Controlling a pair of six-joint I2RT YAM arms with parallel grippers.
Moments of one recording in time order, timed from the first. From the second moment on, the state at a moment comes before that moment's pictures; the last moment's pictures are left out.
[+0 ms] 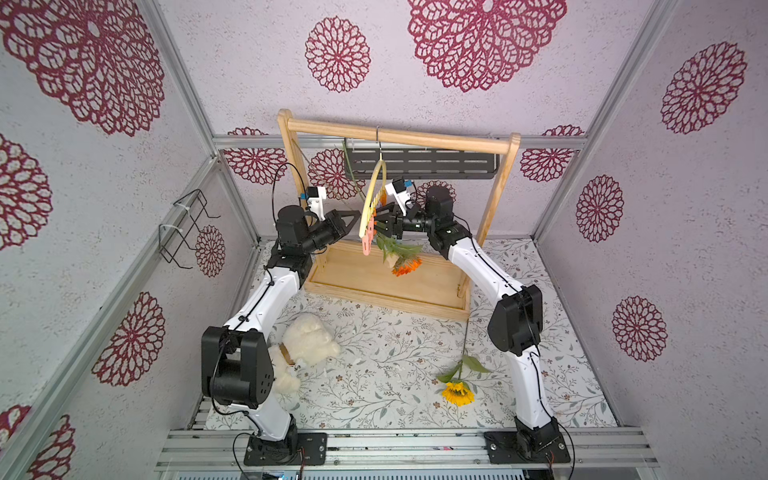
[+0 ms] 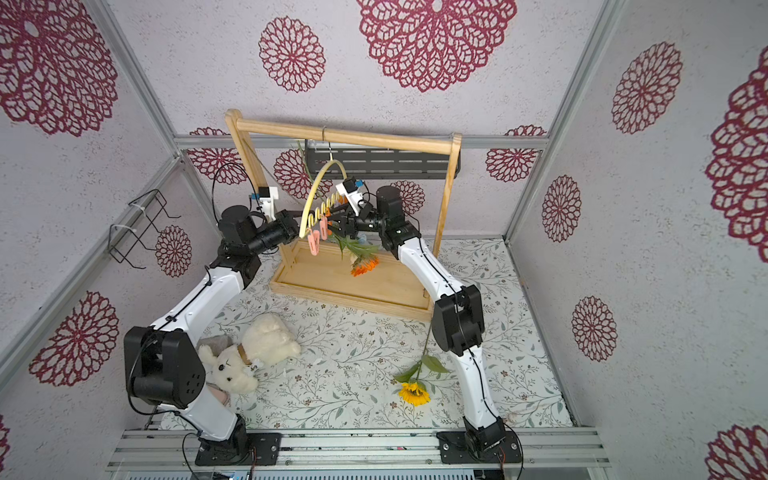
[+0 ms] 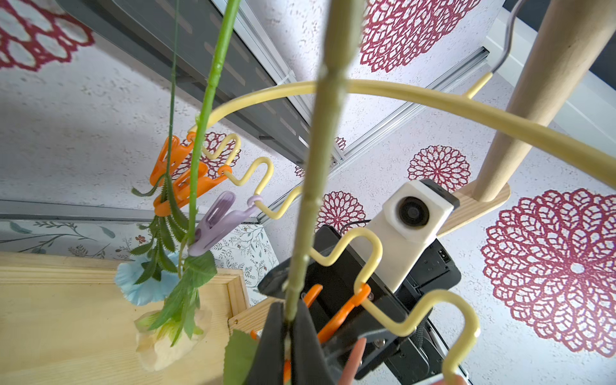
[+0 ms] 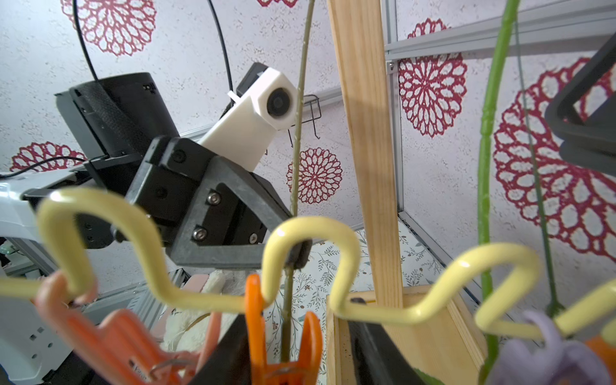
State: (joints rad) left arm -0.13 1.68 1.41 0.27 0.69 -0.89; right arm 0.50 2.24 2.22 0.02 -0.95 0.22
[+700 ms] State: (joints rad) left arm -0.13 1.68 1.41 0.29 0.69 -0.92; right arm 0.48 2.23 2.22 -0.08 -0.89 0.15
